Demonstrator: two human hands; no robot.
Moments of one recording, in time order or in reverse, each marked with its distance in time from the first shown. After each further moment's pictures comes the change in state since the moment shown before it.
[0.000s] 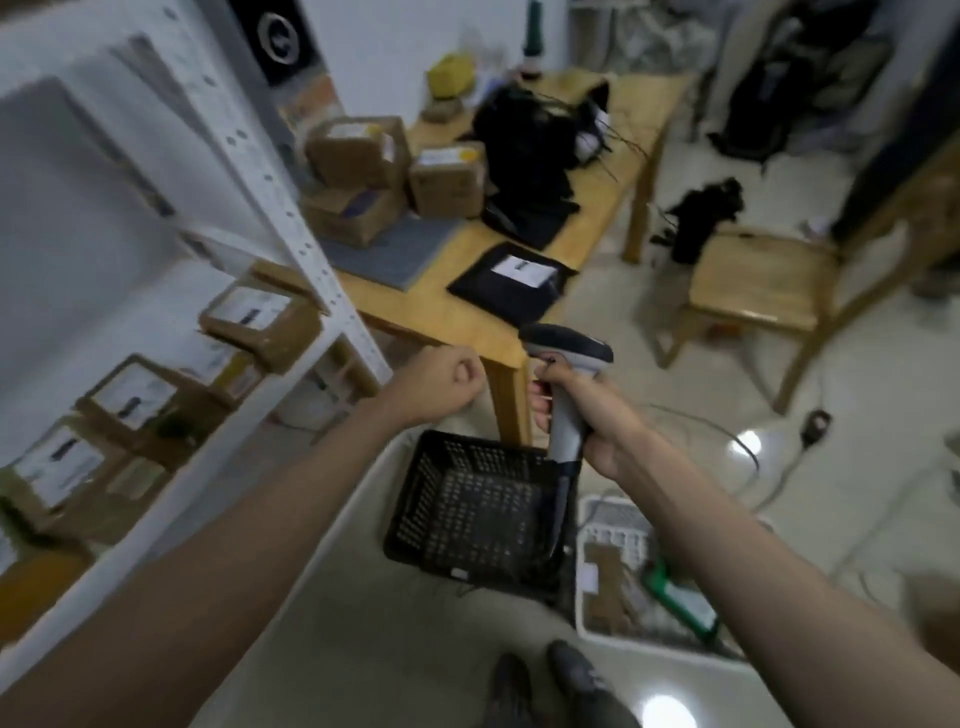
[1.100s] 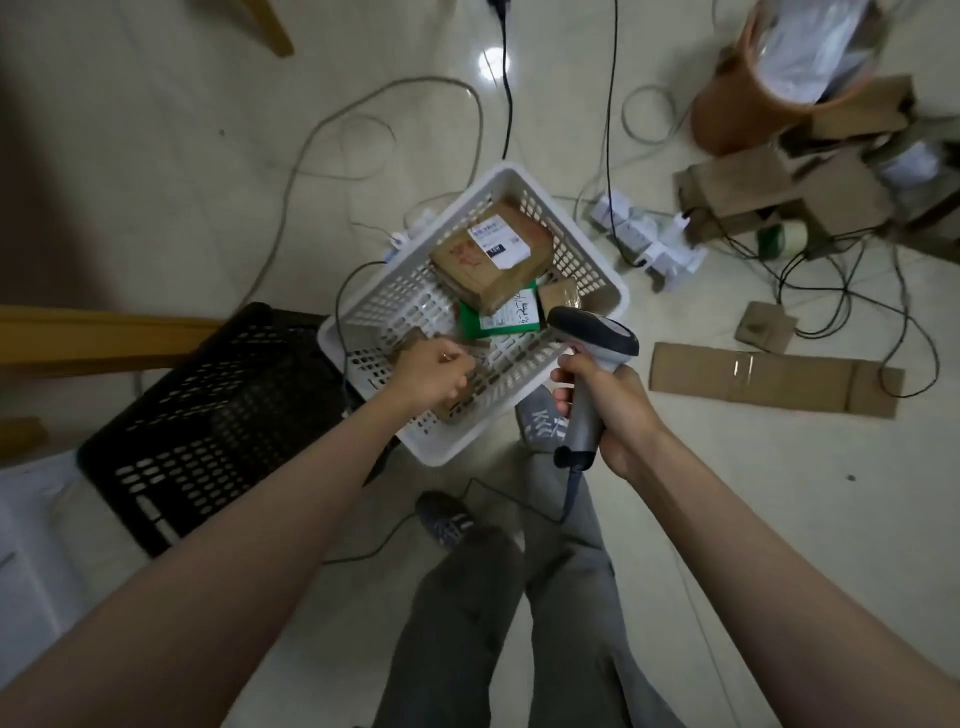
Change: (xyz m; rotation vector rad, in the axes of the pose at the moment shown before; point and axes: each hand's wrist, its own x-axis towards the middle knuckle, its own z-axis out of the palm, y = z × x) left_hand 0.124 0.071 0.602 0.027 -0.871 -0.120; right_hand 0.011 0.314 -0.469 0.617 0.940 0.176
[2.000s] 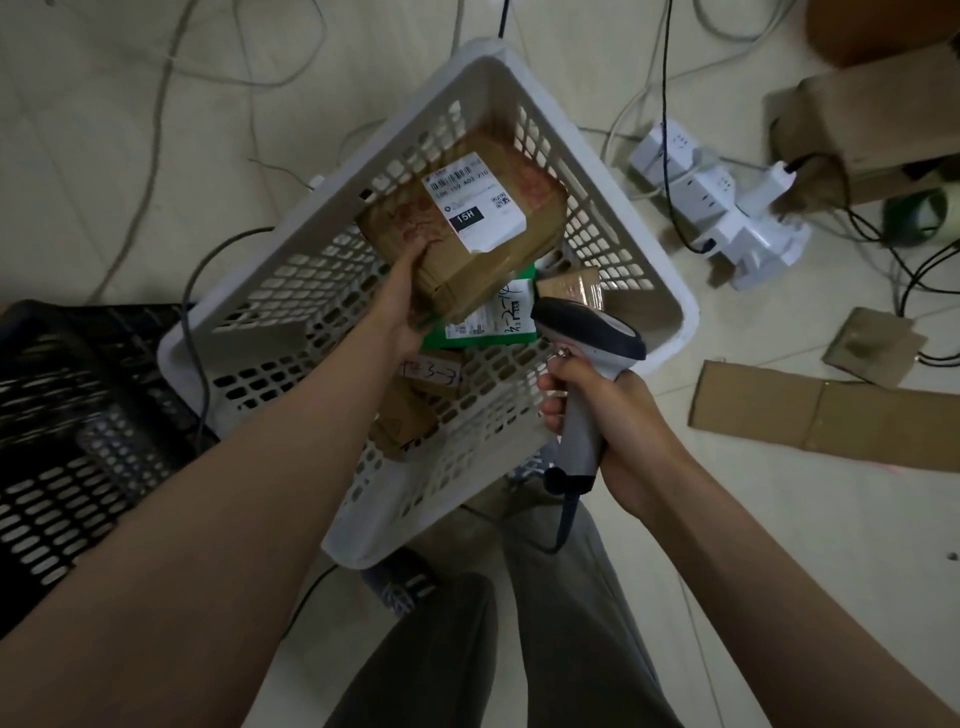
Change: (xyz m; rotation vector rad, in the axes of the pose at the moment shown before) left_hand 0.314 -0.038 0.071 -1.072 0.076 -0.329; right_hand 0.258 0.044 -0.028 -0.079 -0.093 0.052
